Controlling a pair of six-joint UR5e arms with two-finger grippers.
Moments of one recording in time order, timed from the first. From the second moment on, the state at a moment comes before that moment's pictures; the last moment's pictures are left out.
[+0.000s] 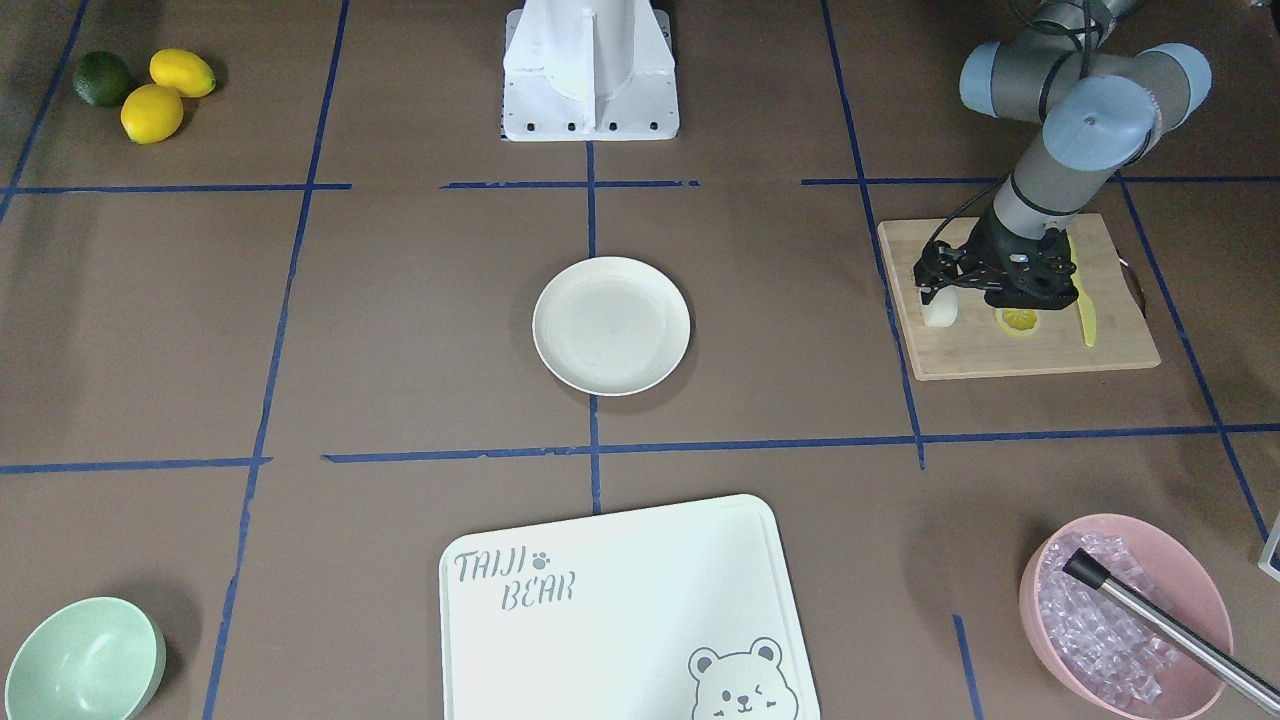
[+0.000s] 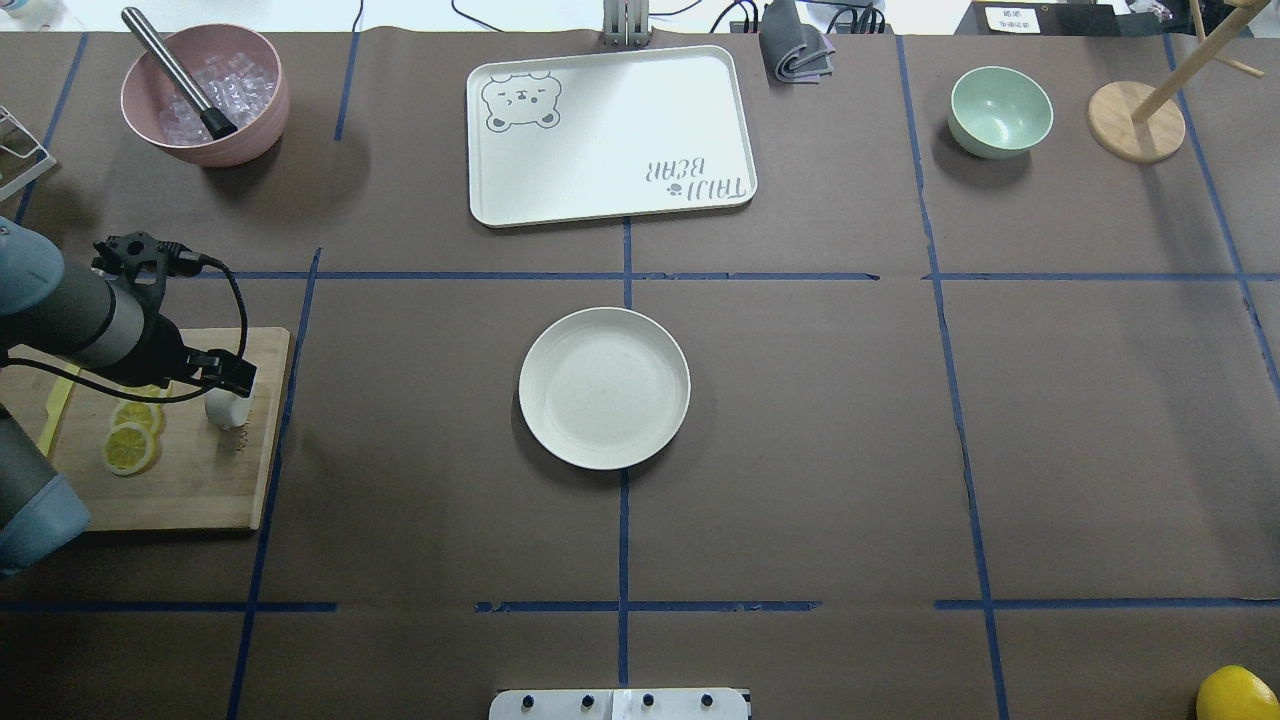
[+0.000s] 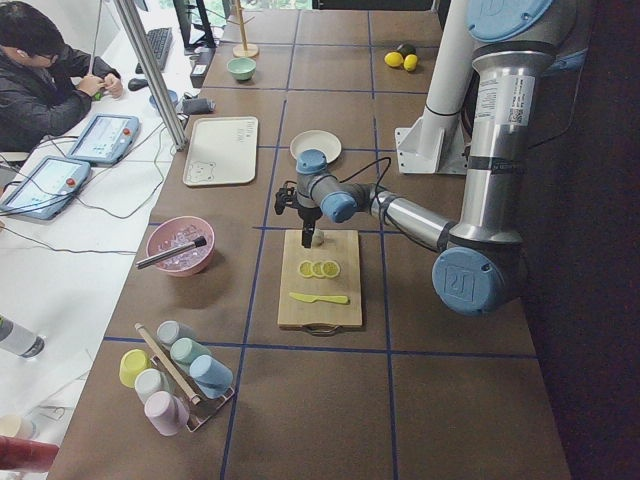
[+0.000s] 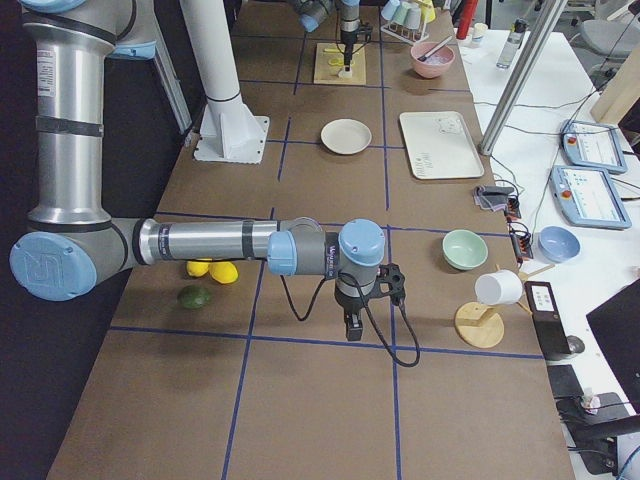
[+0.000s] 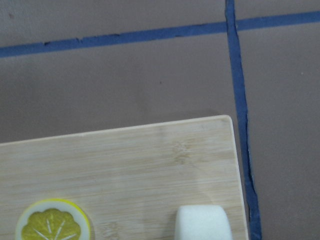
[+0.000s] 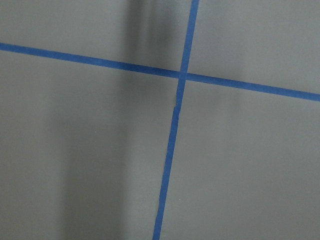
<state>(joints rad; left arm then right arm) -0.78 -1.63 -1.80 -1.91 -2.04 -0.88 1.52 -1.66 1.72 -1.60 2.31 -0.09</state>
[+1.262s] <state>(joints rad) -0.73 -1.77 -1.82 -1.85 -2.04 -0.99 1.52 -1.65 1.72 -1.60 2.31 -0.09</state>
